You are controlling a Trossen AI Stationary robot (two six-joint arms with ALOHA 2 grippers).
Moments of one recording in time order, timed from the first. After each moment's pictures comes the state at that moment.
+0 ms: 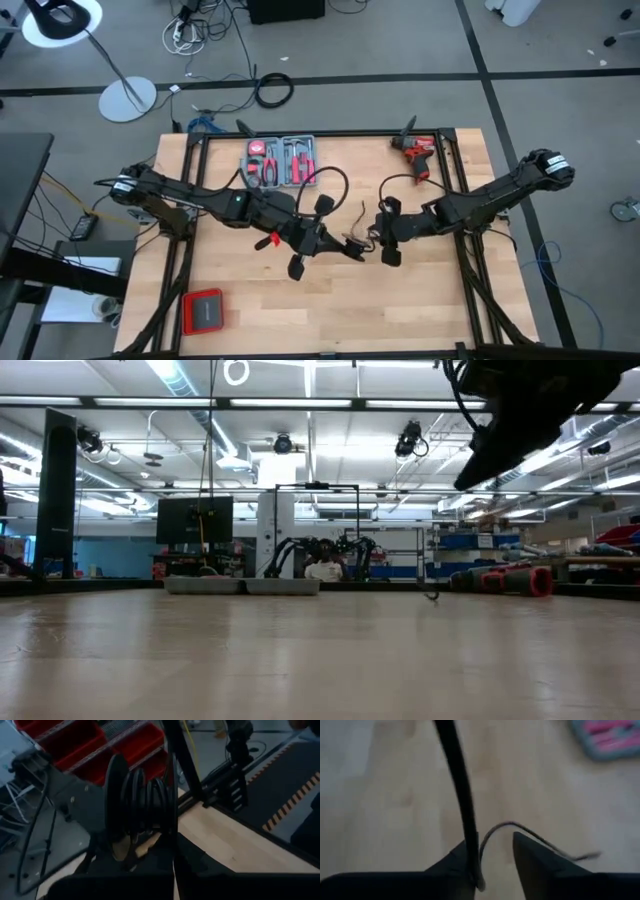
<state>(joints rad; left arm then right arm) -0.23 1.55 1.40 -0.09 0.07 0.49 0.33 1.20 0.73 -0.33 0.31 0.35</state>
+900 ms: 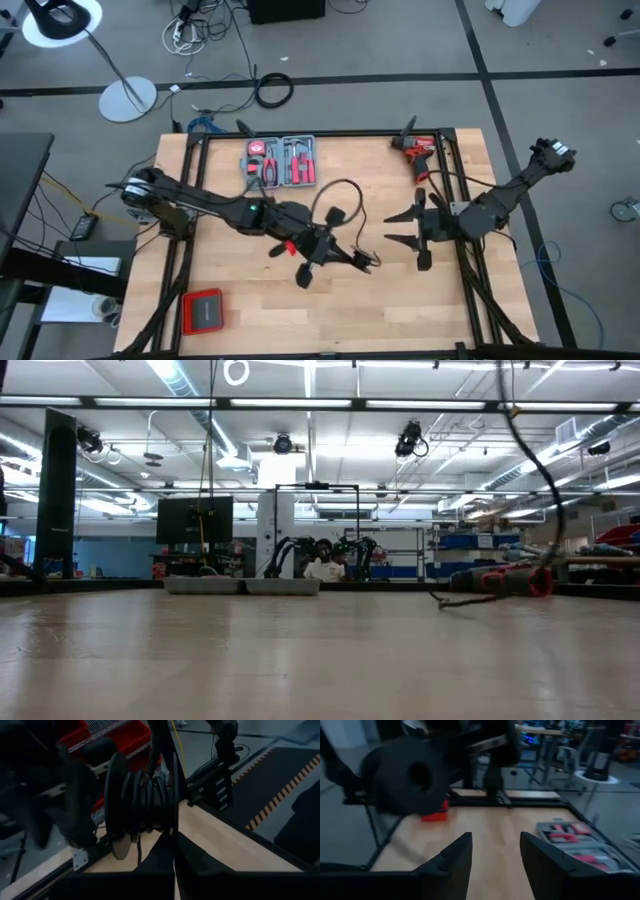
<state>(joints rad) -0.25 1.67 1.40 -0.01 0.14 0.44 0.63 0.87 0.73 -0.06 0.70 0.09</state>
